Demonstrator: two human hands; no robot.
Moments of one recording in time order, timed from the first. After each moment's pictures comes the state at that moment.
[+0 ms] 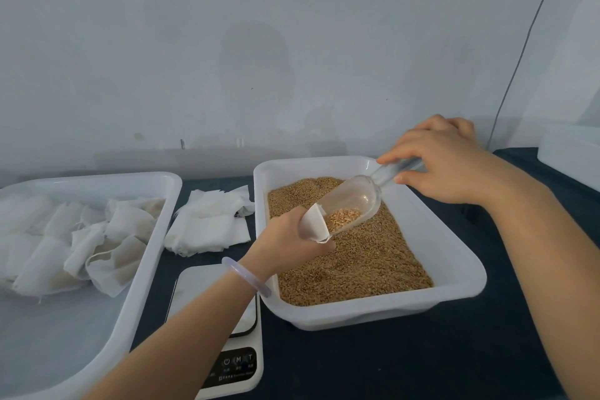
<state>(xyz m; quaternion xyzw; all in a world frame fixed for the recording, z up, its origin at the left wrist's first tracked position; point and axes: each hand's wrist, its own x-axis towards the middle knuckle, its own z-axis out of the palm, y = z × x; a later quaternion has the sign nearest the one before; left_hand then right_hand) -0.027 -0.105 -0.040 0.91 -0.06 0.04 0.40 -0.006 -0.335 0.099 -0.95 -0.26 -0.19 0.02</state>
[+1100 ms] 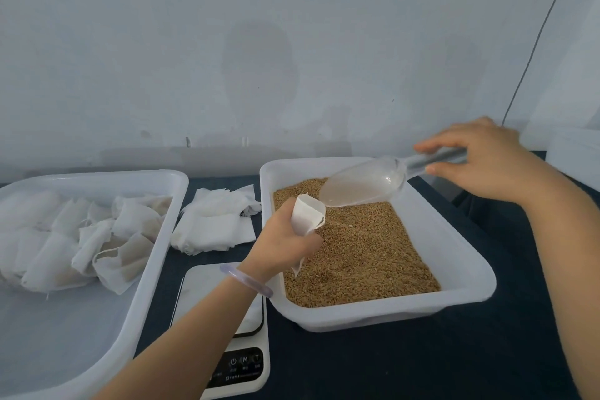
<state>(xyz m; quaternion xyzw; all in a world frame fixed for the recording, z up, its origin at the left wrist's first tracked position) -0.035 -0.096 -0.039 0.82 -0.04 0.05 0.57 0.004 -0.364 0.098 -0.94 -0.23 -0.19 0.14</state>
